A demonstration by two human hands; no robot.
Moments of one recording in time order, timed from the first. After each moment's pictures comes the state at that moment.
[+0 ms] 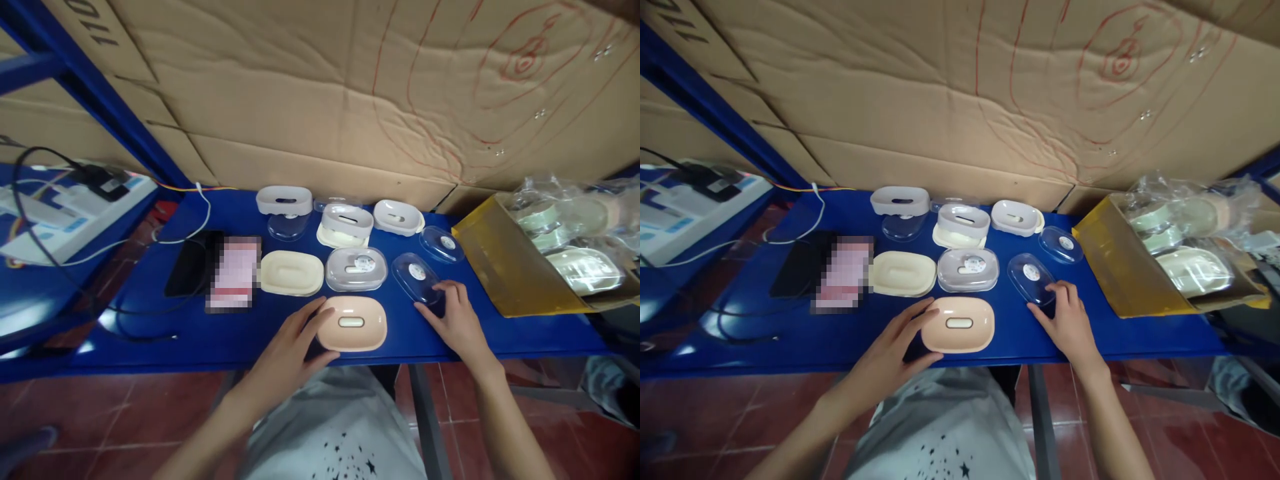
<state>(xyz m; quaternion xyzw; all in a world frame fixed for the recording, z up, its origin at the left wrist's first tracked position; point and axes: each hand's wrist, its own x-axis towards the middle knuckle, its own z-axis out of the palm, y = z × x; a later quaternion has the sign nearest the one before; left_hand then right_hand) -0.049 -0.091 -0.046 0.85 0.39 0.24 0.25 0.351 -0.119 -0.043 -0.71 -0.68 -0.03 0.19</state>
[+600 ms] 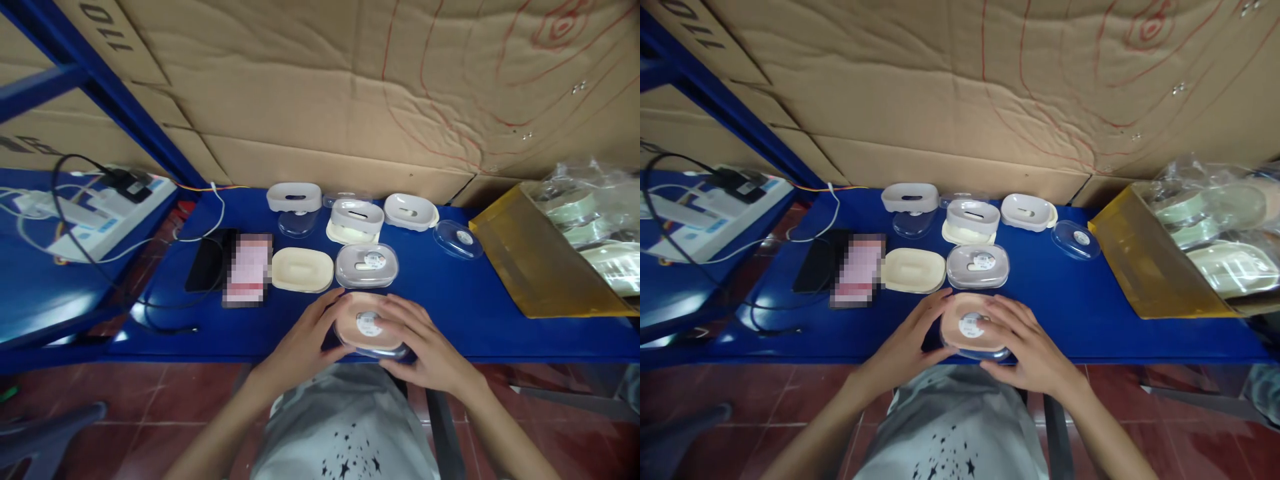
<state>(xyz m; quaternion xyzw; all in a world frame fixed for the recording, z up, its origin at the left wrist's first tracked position) -0.040 -0.079 -0.044 0.85 0.36 0.23 0.32 0.260 -0.132 -0.010 -0.43 -0.87 0.13 0.21</state>
